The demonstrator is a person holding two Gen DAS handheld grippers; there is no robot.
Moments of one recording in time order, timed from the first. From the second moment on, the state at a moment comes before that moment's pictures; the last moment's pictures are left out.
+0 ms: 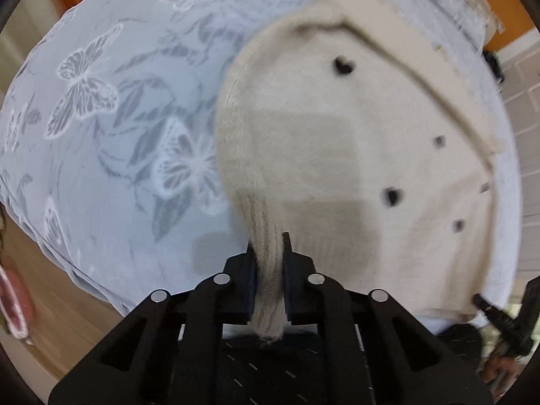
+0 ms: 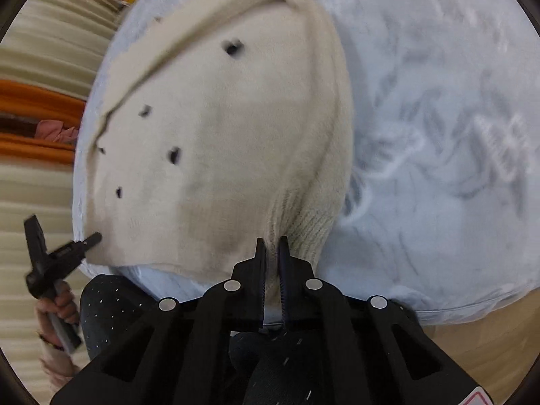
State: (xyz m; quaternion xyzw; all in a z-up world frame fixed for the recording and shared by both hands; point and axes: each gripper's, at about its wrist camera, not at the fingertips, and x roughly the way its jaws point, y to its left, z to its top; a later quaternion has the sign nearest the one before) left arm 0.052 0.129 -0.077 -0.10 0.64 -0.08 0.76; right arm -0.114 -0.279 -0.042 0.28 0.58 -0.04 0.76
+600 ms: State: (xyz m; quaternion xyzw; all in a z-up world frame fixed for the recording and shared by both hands) left arm -0.044 0.164 0.064 -0.13 0.55 -0.16 0.81; right arm -0.228 -0.296 0.073 0.27 0.47 -0.06 0.83
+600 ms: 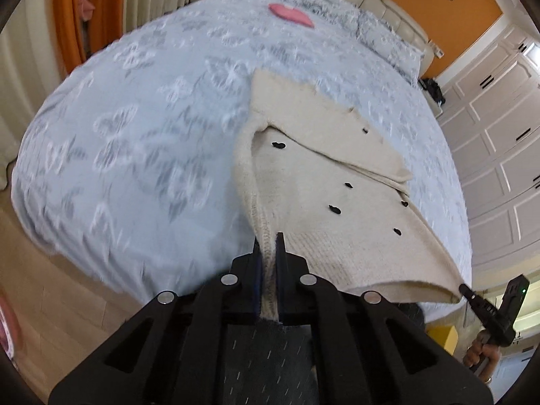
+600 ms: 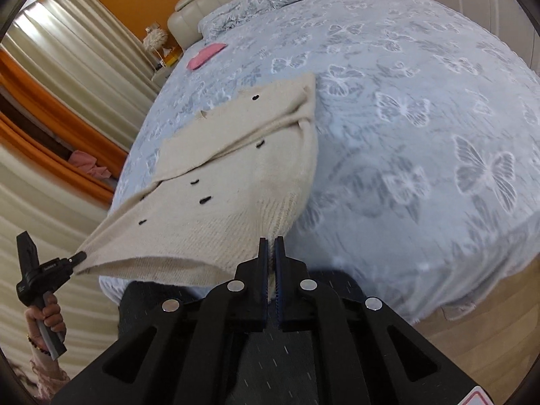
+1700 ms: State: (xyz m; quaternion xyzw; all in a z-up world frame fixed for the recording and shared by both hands) left arm 0.196 0.048 0.040 -0.09 0.51 -0.03 0.86; right arm 0.009 -0.439 0.001 0.43 0.39 -0.10 0.81
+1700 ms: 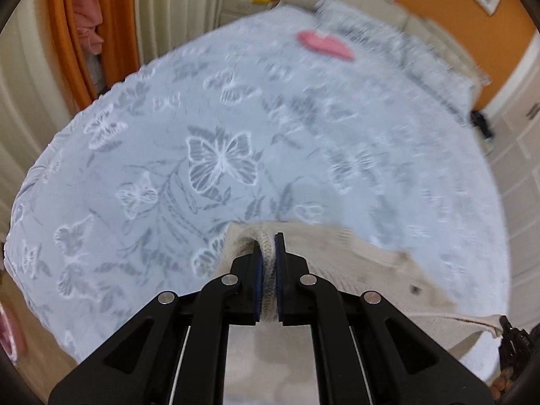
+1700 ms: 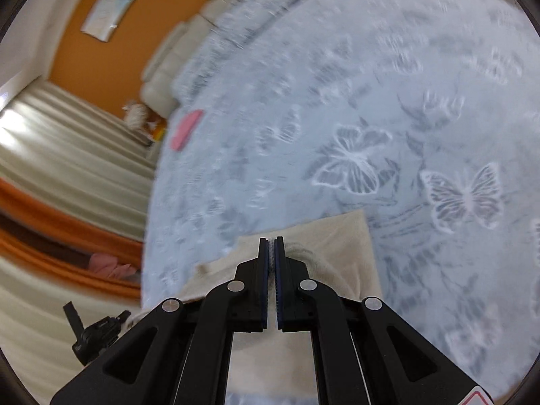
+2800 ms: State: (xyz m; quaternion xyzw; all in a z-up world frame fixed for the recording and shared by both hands) left arm 0.130 0.019 -0.054 0.11 0.52 -0.07 0.85; right arm 0.006 -0.399 -0.043 0.21 0.44 -0.14 0.86
